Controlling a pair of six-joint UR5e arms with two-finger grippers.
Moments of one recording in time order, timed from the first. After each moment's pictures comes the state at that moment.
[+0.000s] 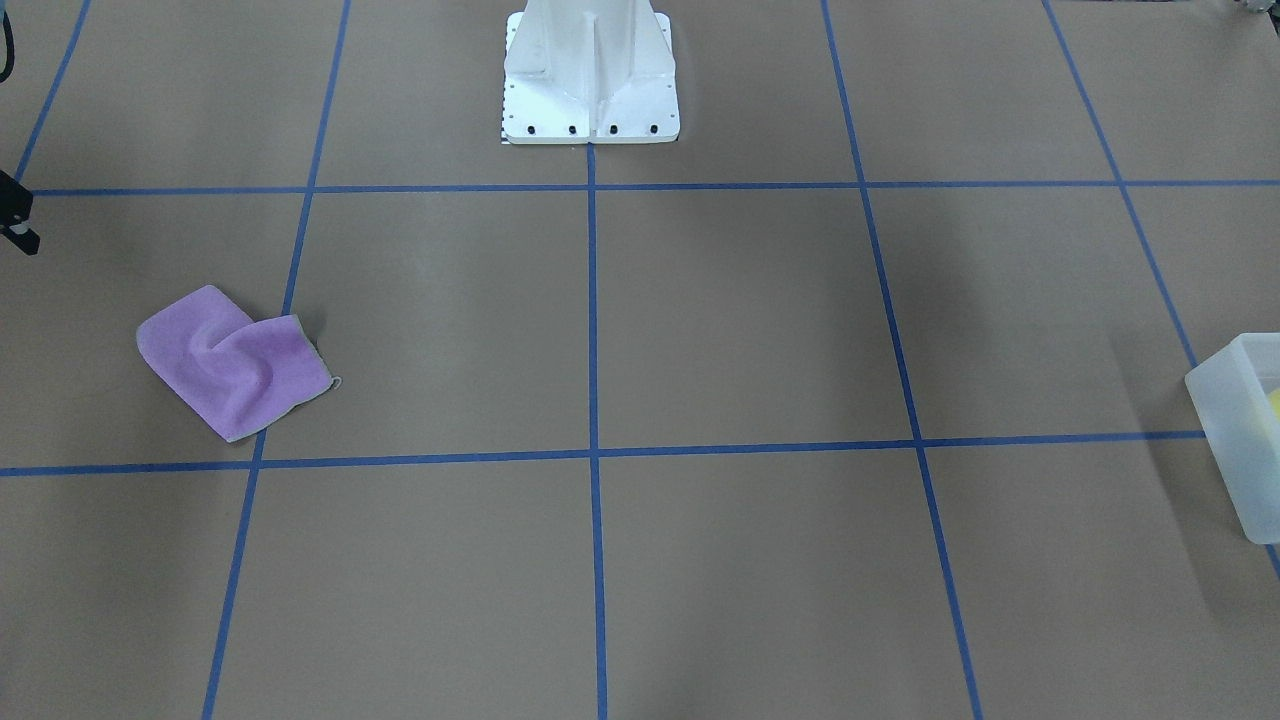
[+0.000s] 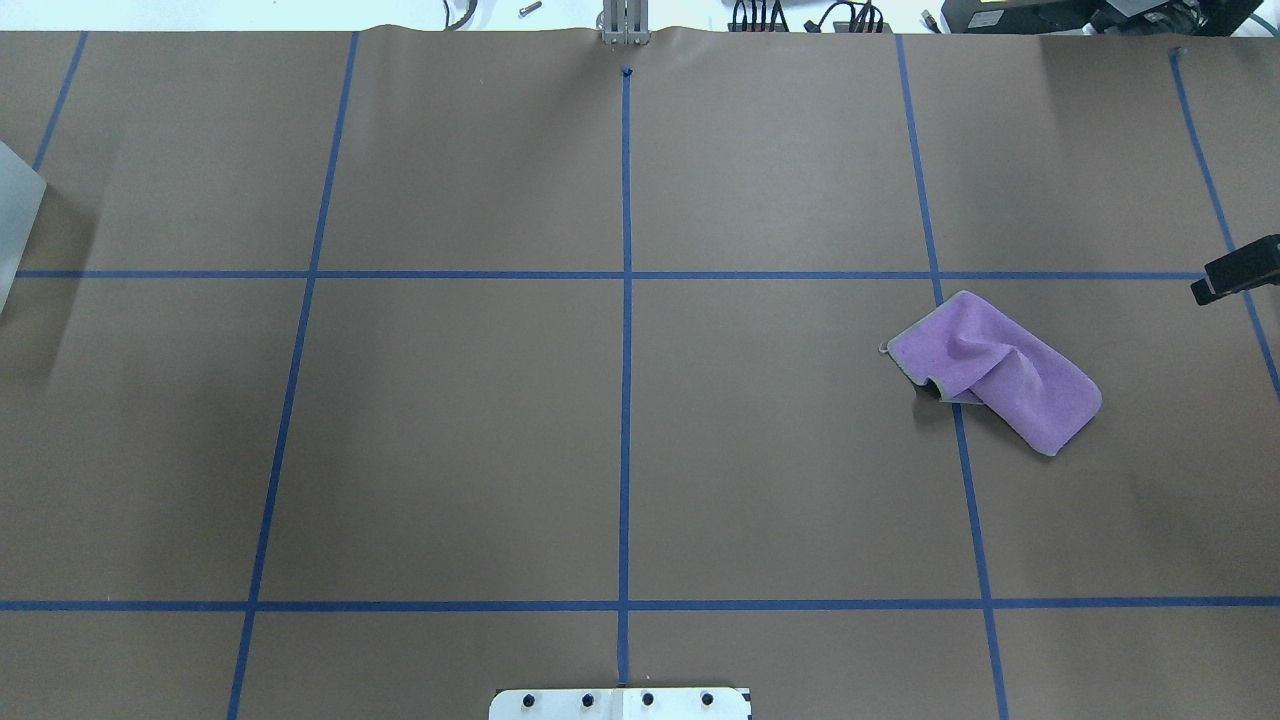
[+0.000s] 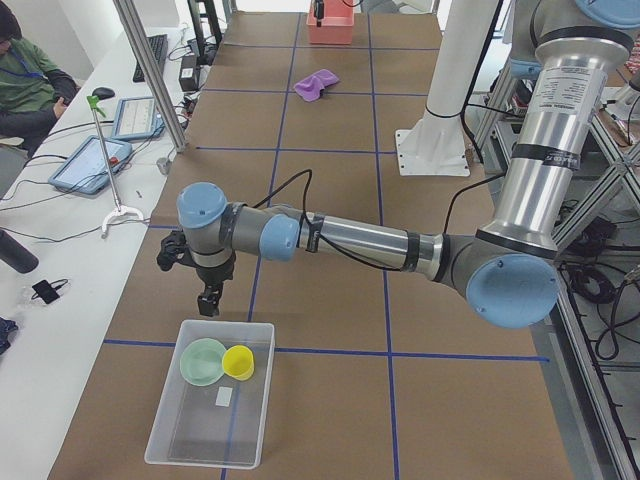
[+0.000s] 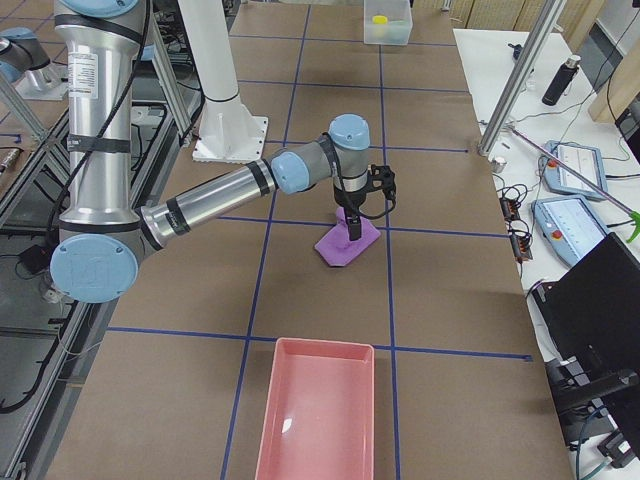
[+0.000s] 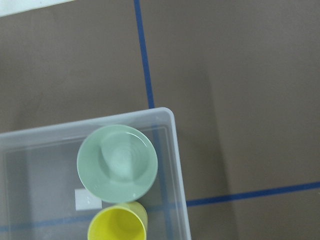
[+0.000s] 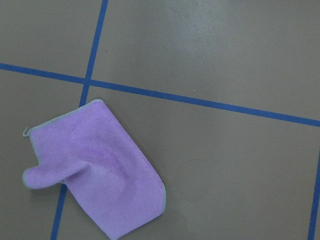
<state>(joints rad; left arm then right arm) -1.54 -1.76 -1.60 -1.51 -2.33 0.00 1.22 -1.61 2.08 -1.59 2.26 0.39</state>
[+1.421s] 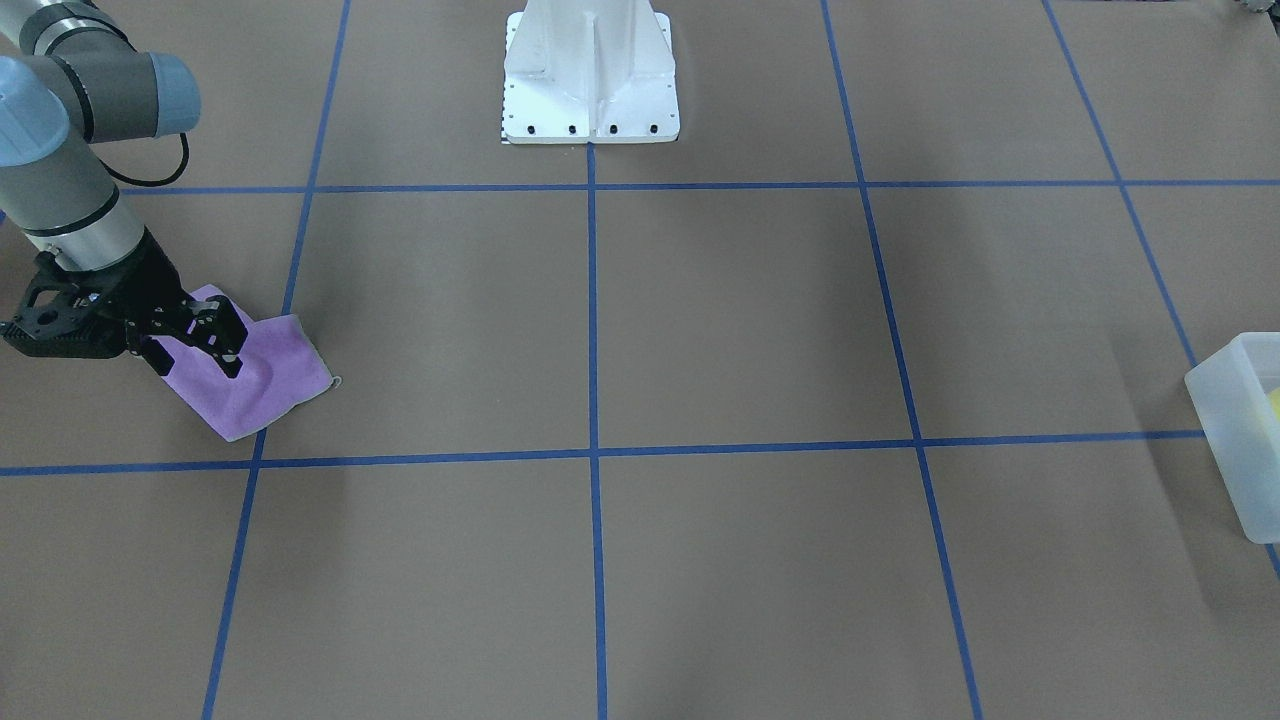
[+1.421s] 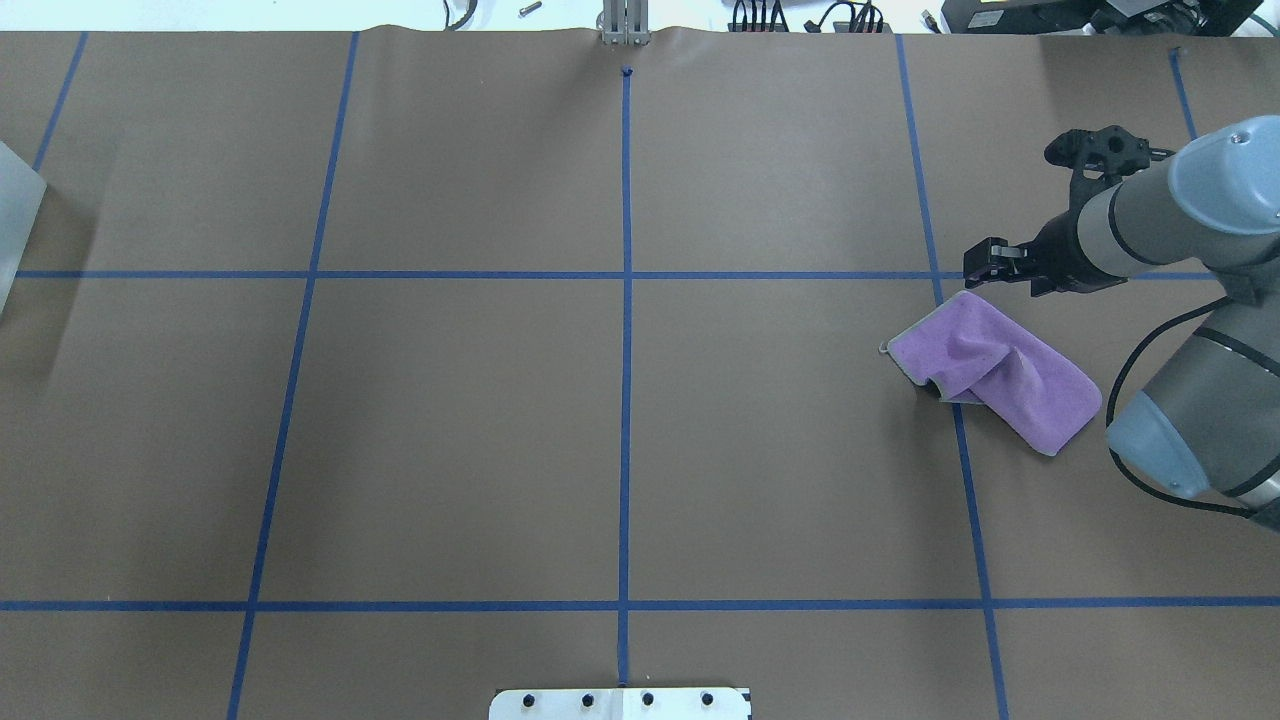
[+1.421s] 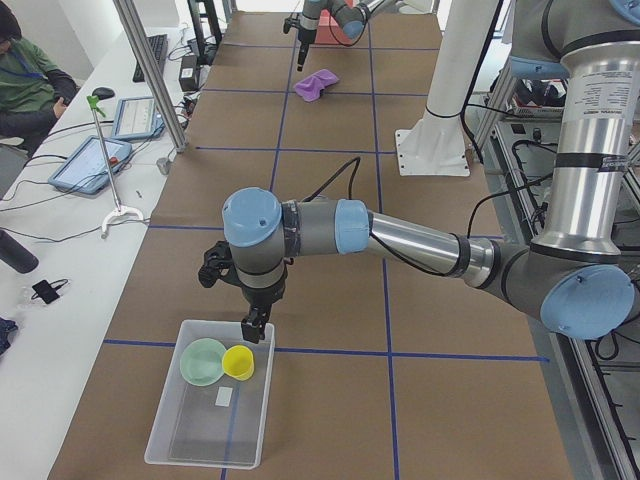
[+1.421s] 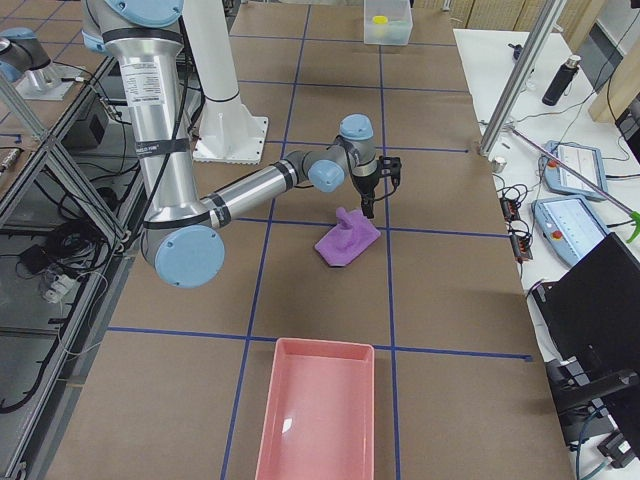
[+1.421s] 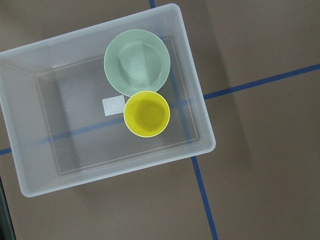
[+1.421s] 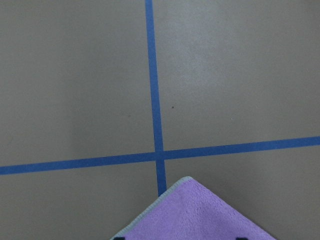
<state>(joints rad) -1.73 -1.63 -1.77 -1.25 -2.33 0.43 0.89 -1.43 1.82 -1.21 1.98 1.08</state>
